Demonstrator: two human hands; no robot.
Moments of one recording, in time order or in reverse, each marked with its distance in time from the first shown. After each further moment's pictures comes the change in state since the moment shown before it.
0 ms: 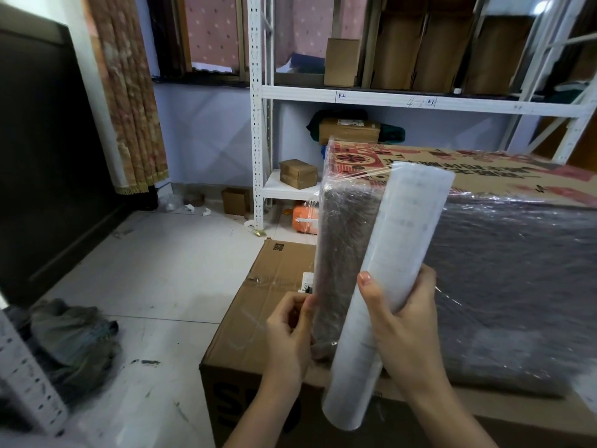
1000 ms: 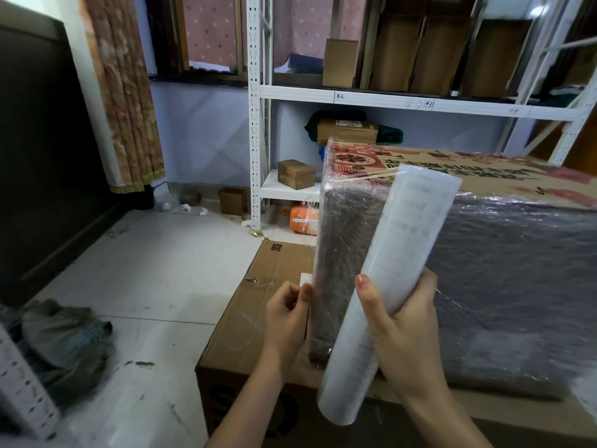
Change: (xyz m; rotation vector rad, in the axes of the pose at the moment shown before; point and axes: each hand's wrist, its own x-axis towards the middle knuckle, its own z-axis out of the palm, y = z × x) left_hand 0.034 -0.020 0.001 -0.052 -0.076 -0.059; right_hand 0.001 0.003 0.002 -0.069 0.019 -0.029
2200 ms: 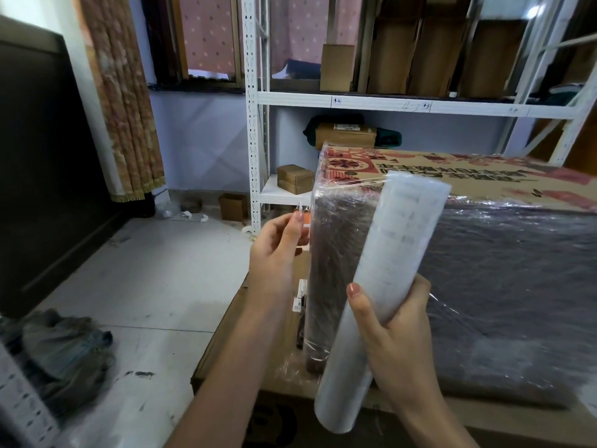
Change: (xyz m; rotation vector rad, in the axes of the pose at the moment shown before) left_hand 0.023 0.104 0.011 -0.108 0.073 0.122; right_hand 0.002 0.003 0.001 -0.010 -0.002 0.039
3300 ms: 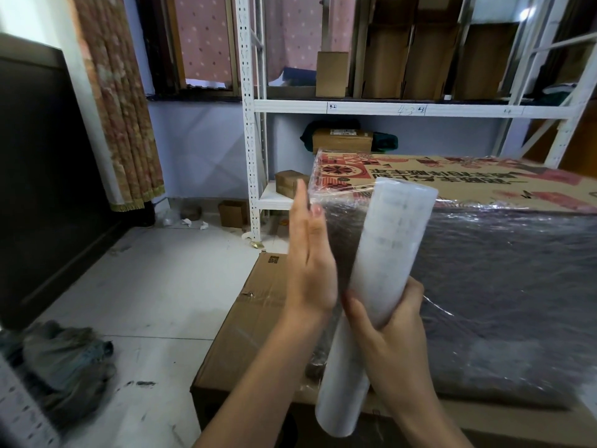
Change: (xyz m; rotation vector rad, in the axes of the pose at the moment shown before) left_hand -0.010 0.006 0.044 0.064 -0.063 0.305; right_hand 0.001 -0.002 0.000 -0.024 0.055 -0.001
